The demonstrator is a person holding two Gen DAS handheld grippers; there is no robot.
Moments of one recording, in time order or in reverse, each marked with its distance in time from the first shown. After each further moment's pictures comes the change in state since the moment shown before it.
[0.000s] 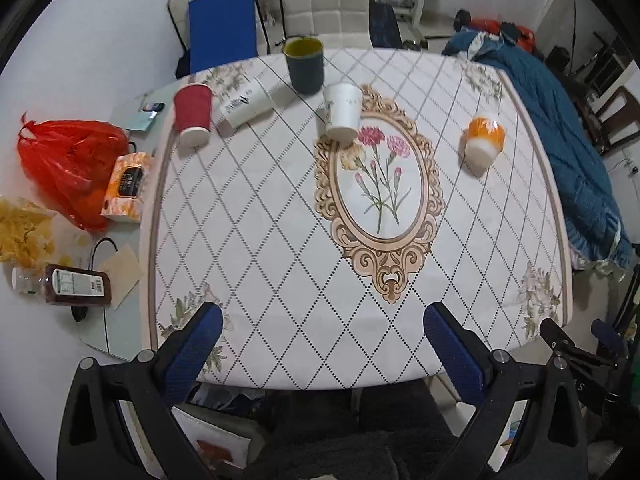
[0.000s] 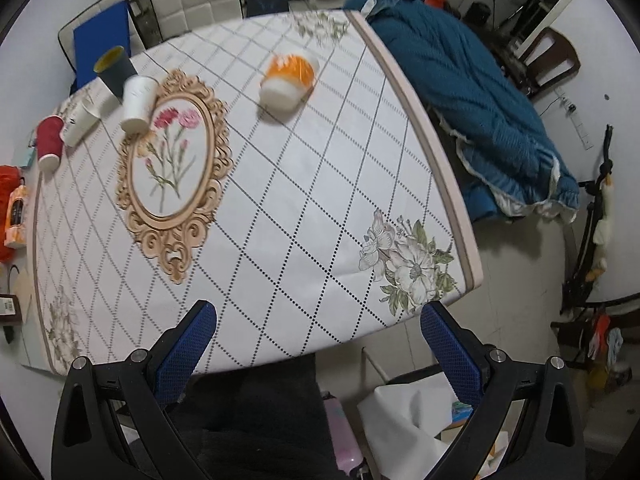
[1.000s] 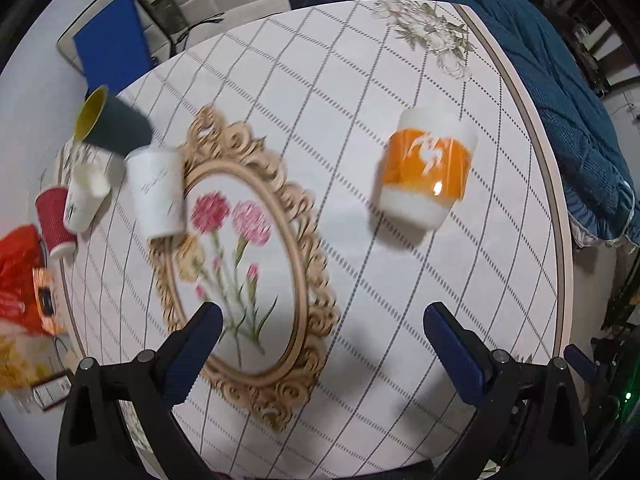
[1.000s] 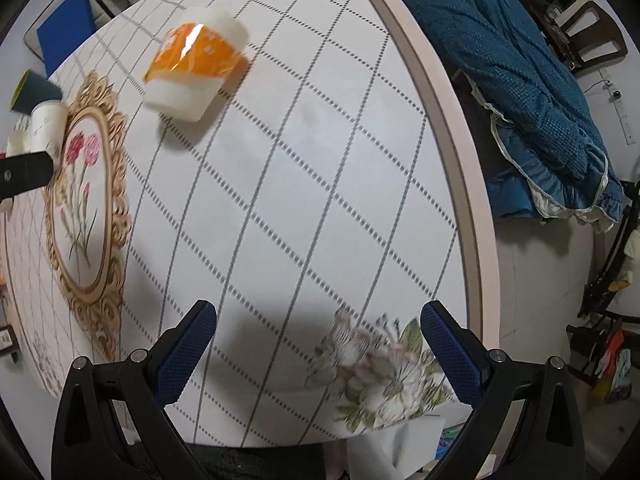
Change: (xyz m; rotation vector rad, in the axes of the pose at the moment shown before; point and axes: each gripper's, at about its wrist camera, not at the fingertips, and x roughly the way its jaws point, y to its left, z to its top) left arm 0.148 -0.201 0.173 0.171 0.181 0.019; right arm 0.157 -0.081 0.144 -0.014 0.195 0.093
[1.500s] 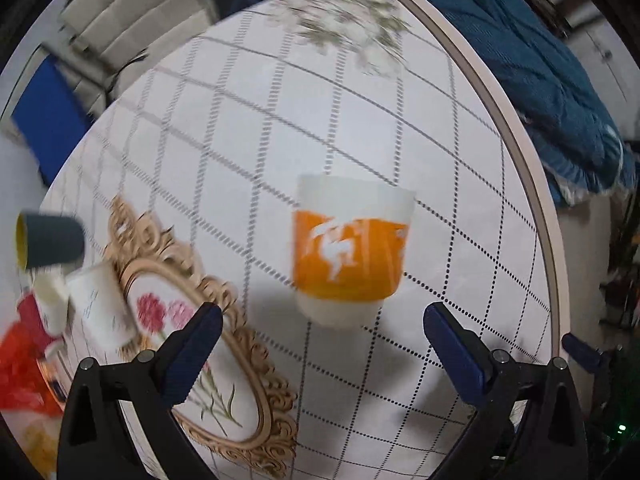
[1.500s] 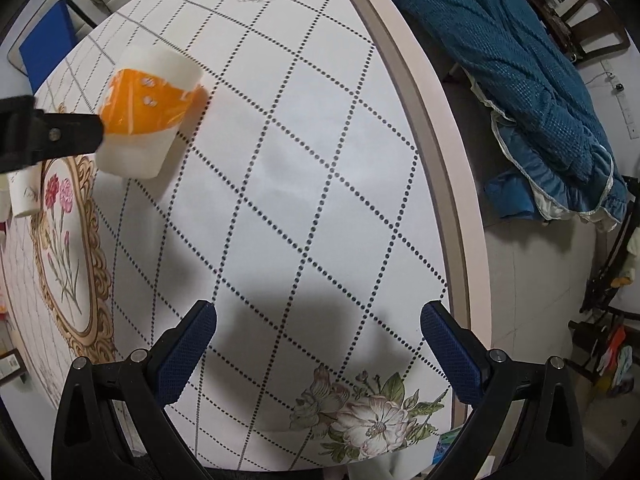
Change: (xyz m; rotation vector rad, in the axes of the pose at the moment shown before) left arm 0.041 -0.070 0.069 0.254 0.046 -0.025; right arm 0.019 -0.027 0.060 0.032 0.036 0.004
